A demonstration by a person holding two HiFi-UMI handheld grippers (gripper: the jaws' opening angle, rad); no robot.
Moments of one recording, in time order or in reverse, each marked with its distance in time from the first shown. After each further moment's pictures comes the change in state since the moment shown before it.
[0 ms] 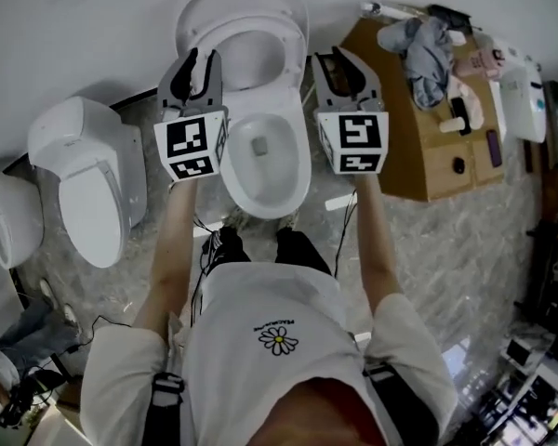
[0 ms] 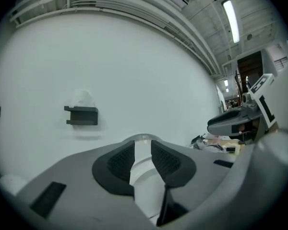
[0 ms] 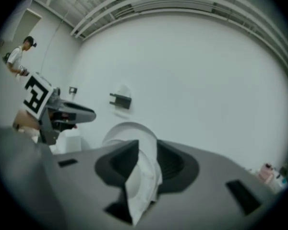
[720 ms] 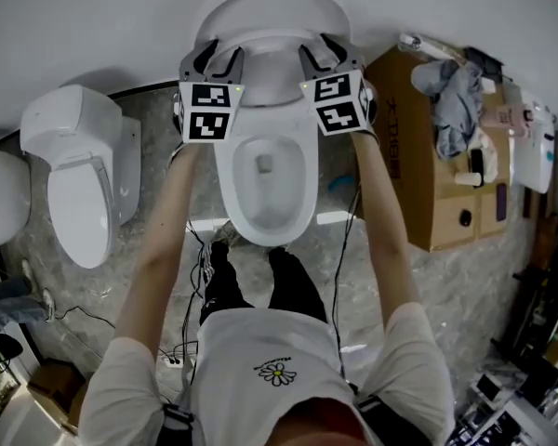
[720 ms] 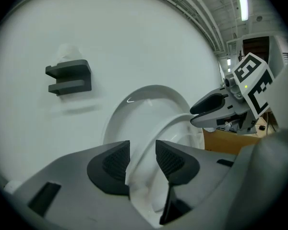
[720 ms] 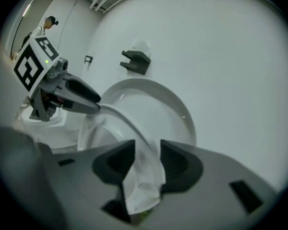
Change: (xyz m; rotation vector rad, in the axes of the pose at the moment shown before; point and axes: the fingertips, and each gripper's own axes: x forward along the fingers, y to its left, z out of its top) left arm 0.114 0.058 -0.125 0.063 0.284 -0.005; right arm 0.192 0.035 -0.085 -0.246 0.237 0.188
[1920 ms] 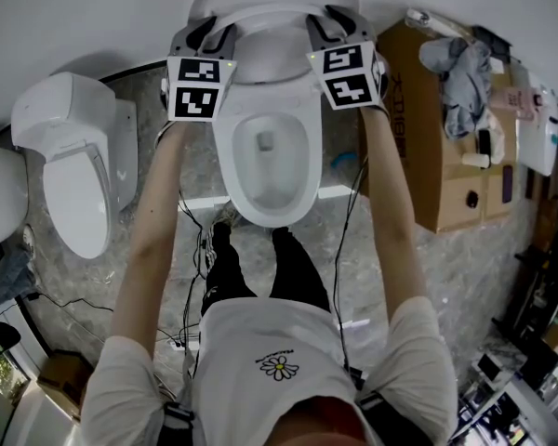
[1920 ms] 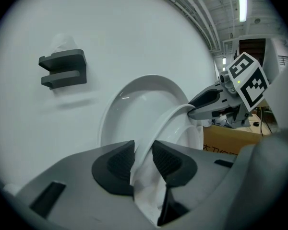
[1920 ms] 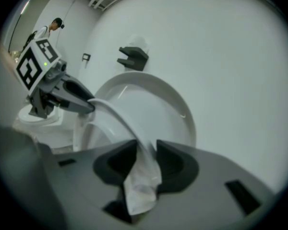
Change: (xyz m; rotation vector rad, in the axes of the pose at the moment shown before) left arm 0.013 0.005 -0.017 0.019 0.048 -0.072; right arm 0.013 -0.008 -0.005 0.002 0.019 -0.020
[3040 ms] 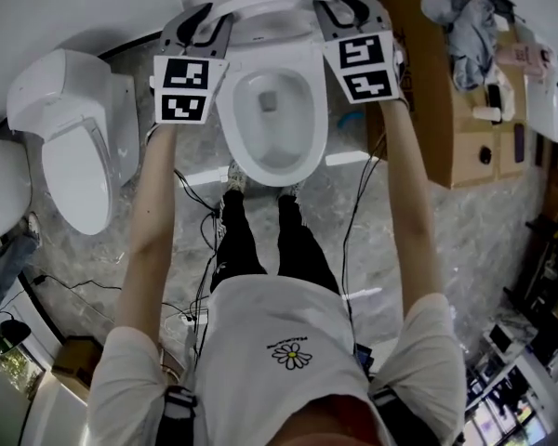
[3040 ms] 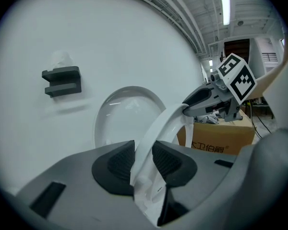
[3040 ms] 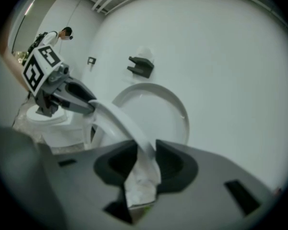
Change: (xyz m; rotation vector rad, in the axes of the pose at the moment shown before) left arm -0.073 -0.049 -0.022 0.077 -0.062 -0.081; right arm -0.080 0.036 -0.025 -0.003 -0.029 0.015
